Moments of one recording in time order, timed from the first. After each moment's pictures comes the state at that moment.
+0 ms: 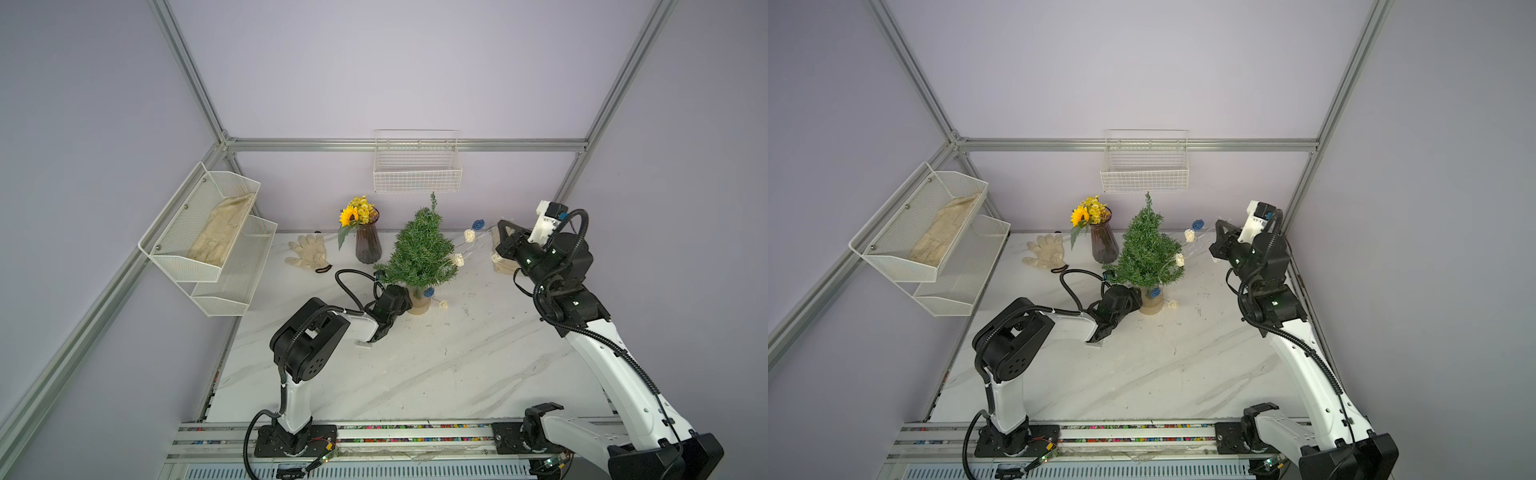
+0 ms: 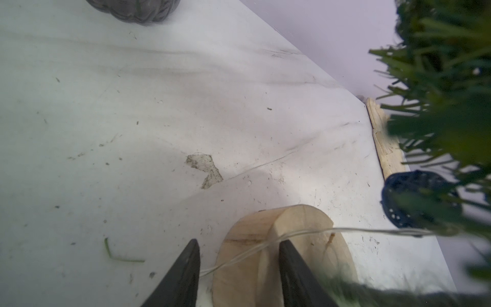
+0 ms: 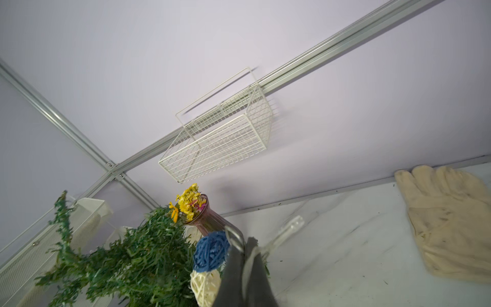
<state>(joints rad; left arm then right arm) -0.68 1.94 0.95 0.45 -0.31 -0.85 0.16 1.09 1.14 -0.06 -0.06 0.55</state>
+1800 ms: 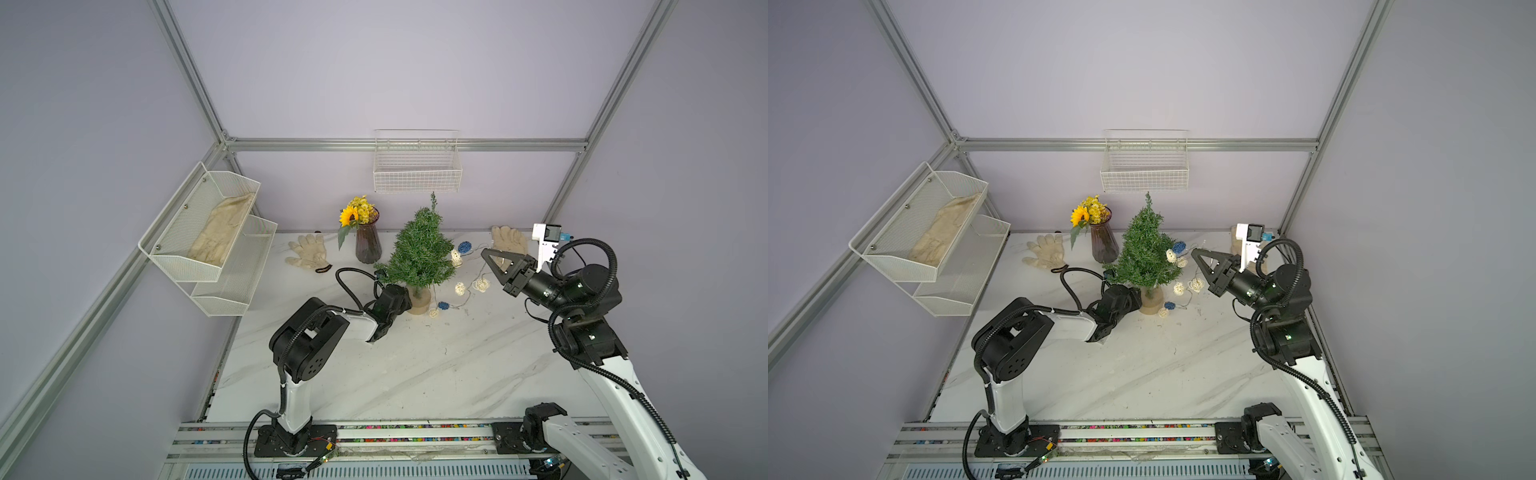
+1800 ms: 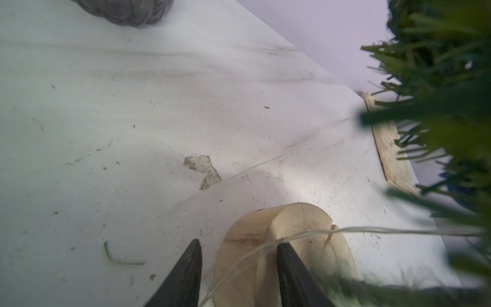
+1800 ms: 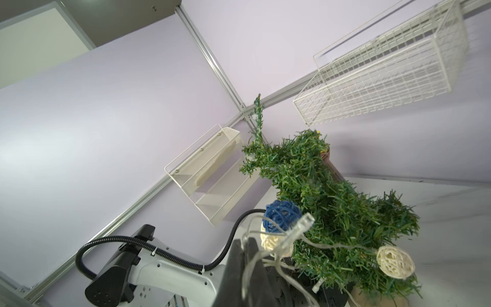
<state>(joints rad) -0.67 1.94 0.95 0.45 -0.30 -0.82 0.17 0.85 0.97 0.08 -0.66 0.69</state>
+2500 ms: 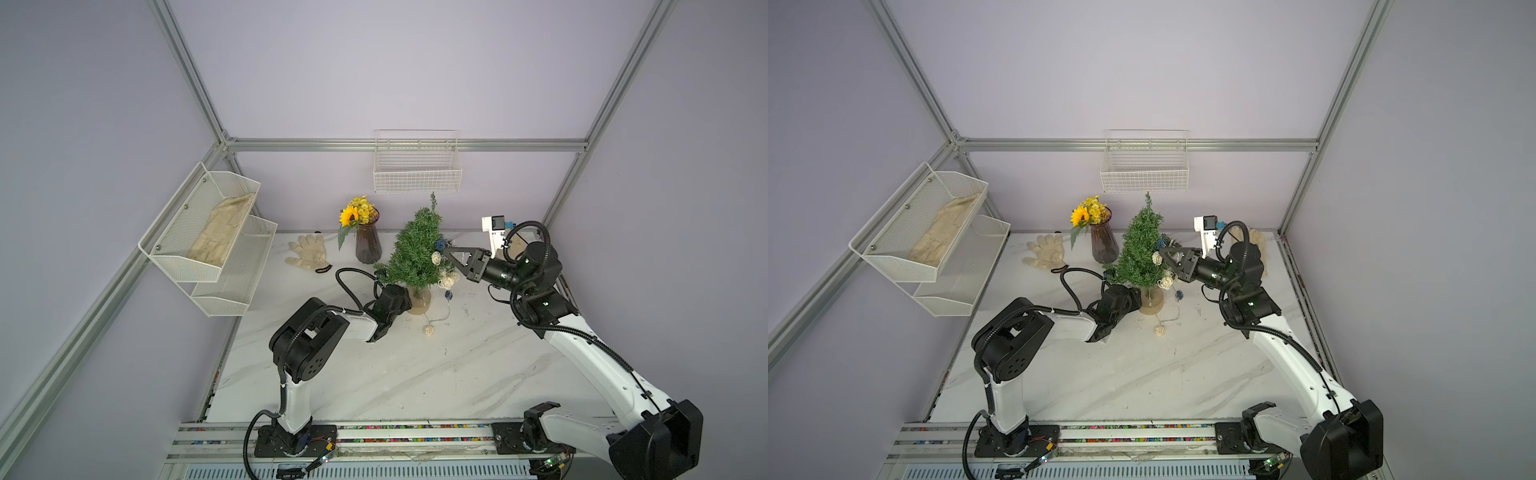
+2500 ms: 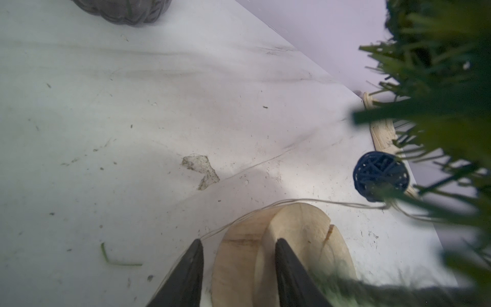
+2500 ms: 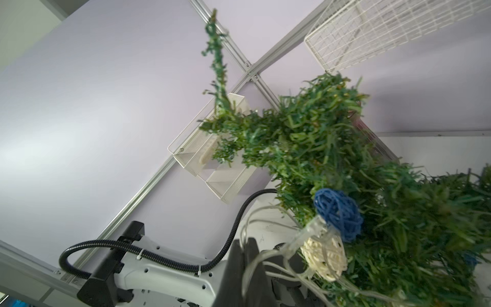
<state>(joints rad) -0.67 1.94 0.95 0.45 -0.29 -0.82 0.32 1.14 1.01 0.22 -0.70 0.74</state>
